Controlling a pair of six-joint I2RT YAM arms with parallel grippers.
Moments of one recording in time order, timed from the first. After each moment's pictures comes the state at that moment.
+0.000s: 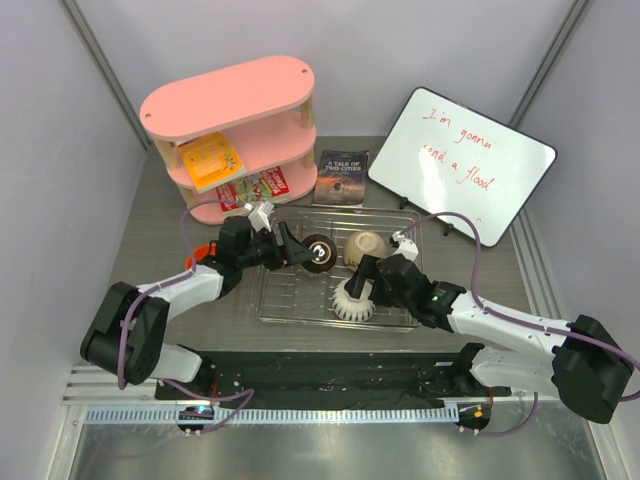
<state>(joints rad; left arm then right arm) -0.41 1.40 0.57 0.35 0.54 -0.76 0.84 1.09 0.51 -0.14 0.21 0.92</state>
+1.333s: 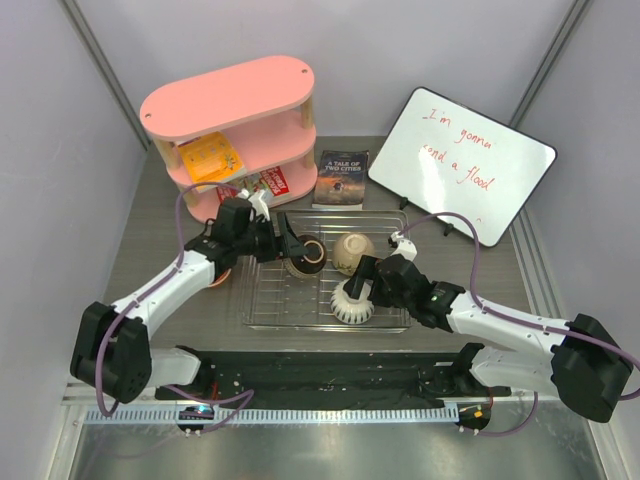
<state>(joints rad) -0.41 1.29 0.81 -0.18 0.43 -0.60 0.84 1.09 0.51 -0.14 0.20 0.92</state>
